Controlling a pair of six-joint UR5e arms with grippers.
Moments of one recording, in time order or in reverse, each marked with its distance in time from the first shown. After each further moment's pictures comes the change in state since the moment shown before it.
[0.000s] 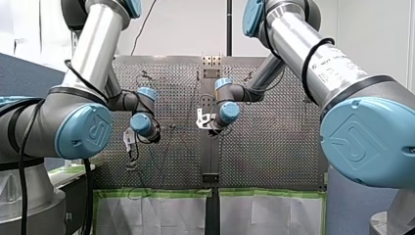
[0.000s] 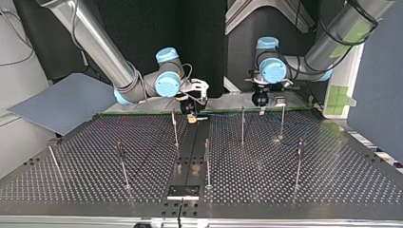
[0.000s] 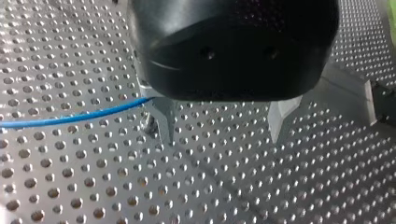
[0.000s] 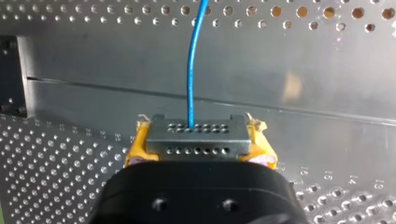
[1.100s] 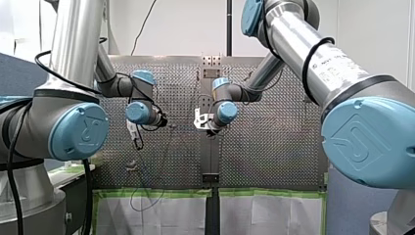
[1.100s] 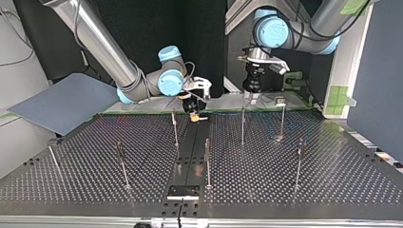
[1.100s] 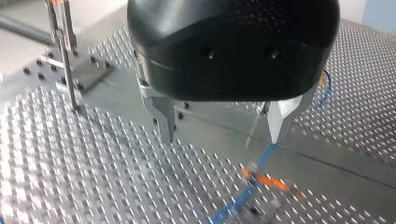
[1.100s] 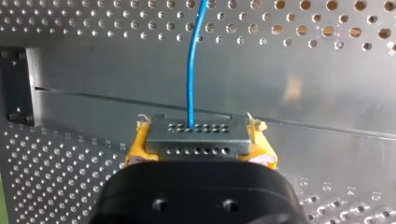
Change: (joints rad) left arm -0.097 0.266 -0.202 0.139 0.030 -0.019; right arm 0.017 0.000 0.000 0.005 0.005 0.002
